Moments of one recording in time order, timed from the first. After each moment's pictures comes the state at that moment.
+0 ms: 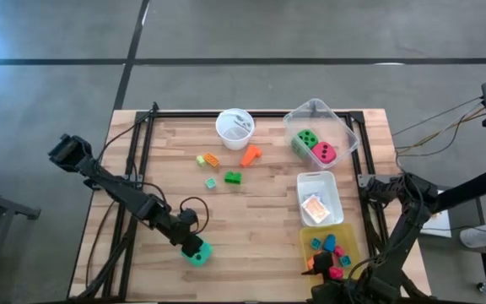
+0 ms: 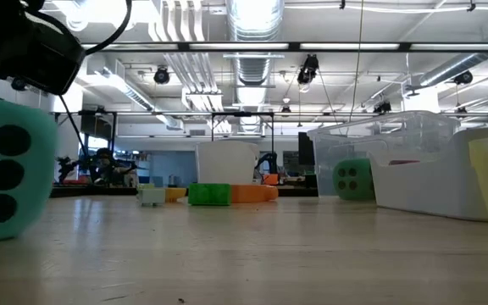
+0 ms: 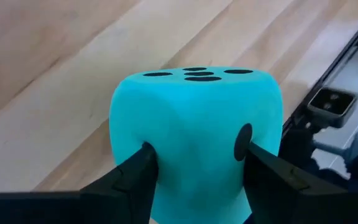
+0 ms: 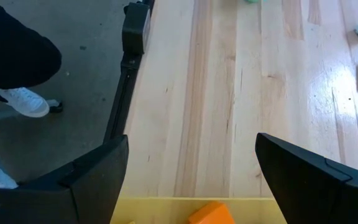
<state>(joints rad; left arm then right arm) -0.57 1.38 0.68 -0.28 0.08 -1.53 1.04 1.86 1.55 -0.90 0.61 0.76</state>
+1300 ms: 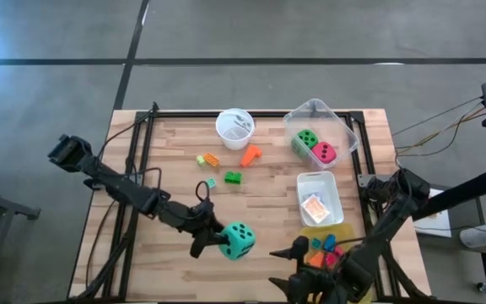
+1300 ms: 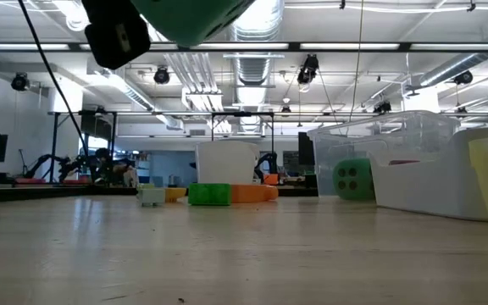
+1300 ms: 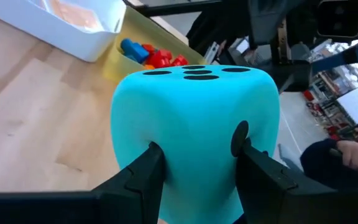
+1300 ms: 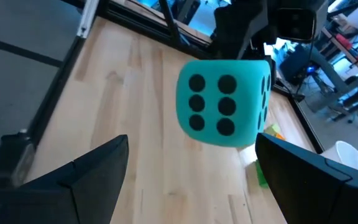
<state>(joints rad) -0.48 1.37 0.72 0.31 -0.14 -0.80 0.87 1.86 1.55 -0.53 0.97 0.29</state>
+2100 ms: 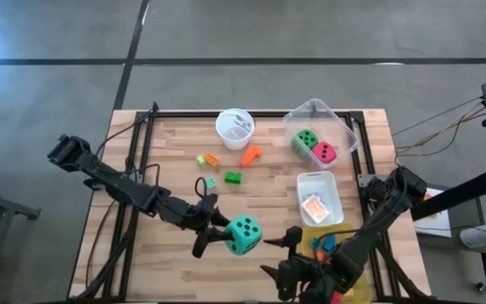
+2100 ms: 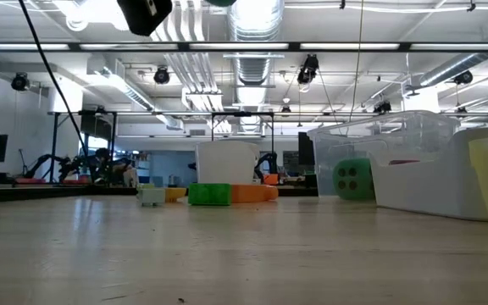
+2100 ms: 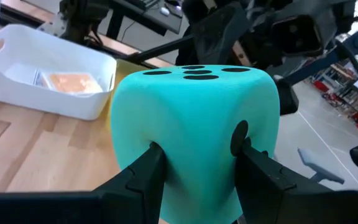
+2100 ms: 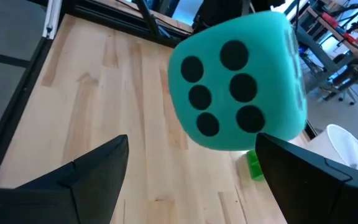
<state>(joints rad) -0.46 1.37 0.81 0.31 -0.18 -0.55 0.80 1.86 1.55 -0.54 0.97 0.34</state>
